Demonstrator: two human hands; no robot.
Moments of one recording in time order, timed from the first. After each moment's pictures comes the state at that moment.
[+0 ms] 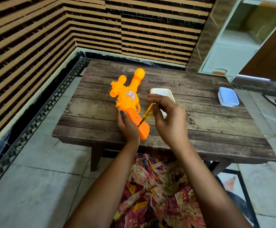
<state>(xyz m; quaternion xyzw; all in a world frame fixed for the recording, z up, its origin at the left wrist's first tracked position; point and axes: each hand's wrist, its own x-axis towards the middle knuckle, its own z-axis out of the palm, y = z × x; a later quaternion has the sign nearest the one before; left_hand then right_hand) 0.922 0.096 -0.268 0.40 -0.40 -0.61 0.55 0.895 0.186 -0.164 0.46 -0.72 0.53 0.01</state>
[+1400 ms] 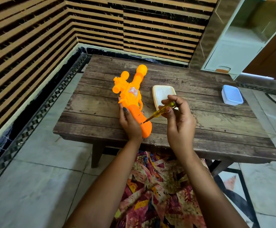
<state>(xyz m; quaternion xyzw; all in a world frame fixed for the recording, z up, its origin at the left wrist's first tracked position) 0.922 0.102 -0.256 0.38 -0.38 -0.64 0.55 0.890 0.200 -0.197 0.40 -0.69 0.60 0.03</state>
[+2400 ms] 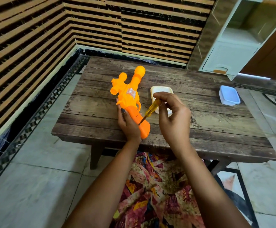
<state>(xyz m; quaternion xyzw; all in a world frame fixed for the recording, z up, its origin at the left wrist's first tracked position) 0.922 0.099 -0.259 0.40 -0.39 -0.61 0.56 0.894 0.186 -0.170 0.44 -0.70 0.55 0.08</state>
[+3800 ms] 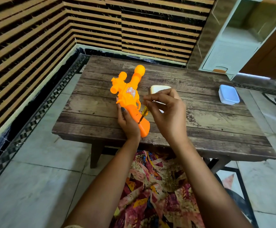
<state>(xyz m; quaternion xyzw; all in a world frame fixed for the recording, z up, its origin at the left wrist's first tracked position) 0.920 0.094 -0.270 0.38 -0.40 -0.61 0.57 0.898 0.179 -0.161 0.43 -0.71 0.55 0.01</state>
